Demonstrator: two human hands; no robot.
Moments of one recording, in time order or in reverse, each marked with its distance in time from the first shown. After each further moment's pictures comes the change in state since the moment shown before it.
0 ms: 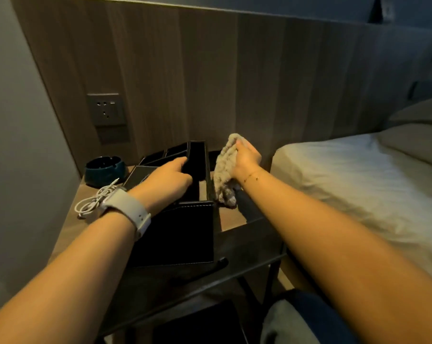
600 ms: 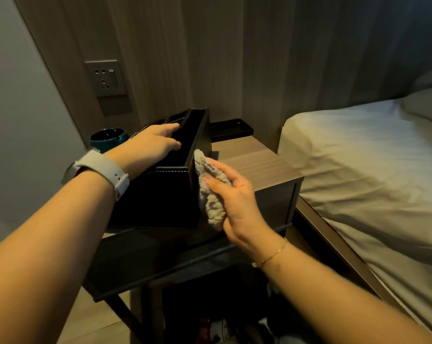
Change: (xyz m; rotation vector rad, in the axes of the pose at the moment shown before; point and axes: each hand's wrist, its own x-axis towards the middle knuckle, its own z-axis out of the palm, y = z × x) left_hand 0.003 -0.008 -0.018 0.012 -0.005 0.012; right_hand -0.165 0.063 -0.029 0.137 -0.410 -0.079
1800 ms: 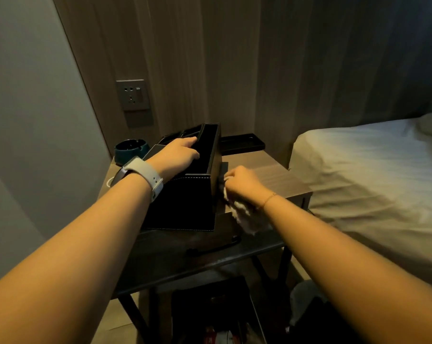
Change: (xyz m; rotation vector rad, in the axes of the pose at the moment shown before) left_hand 0.007 0.000 0.003 -0.059 -0.010 -0.050; right_hand 0.083 -0.017 -0.024 -1.237 -0.137 0.127
